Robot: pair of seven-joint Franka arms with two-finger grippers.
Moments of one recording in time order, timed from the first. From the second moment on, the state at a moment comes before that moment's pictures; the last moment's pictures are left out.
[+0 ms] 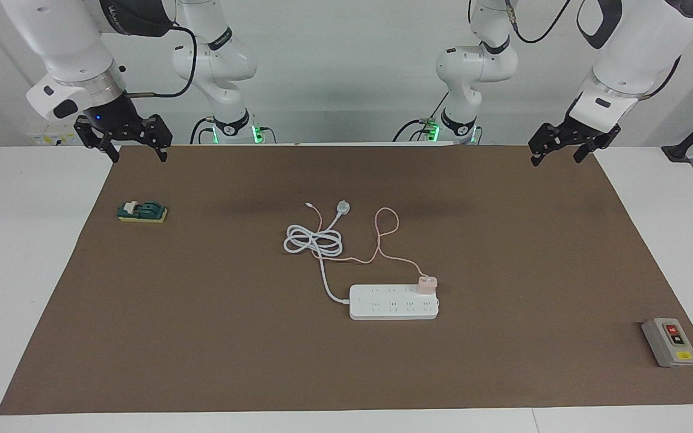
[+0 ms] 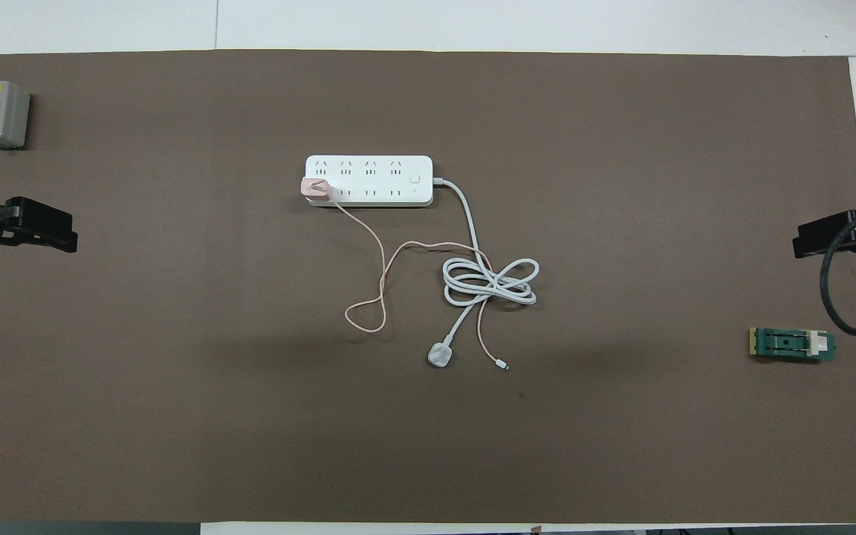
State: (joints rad) left arm -0.01 -0.01 -0.07 -1.59 0.01 1.50 -0.07; right arm 0.00 -0.06 -0.03 -1.64 -0.03 1.54 -0.05
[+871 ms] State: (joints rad) left arm 0.00 -0.01 -0.10 -1.59 -0.02 1.51 -0.13; right arm 0.00 -0.06 -0.03 -1.64 -0.03 1.54 -0.05
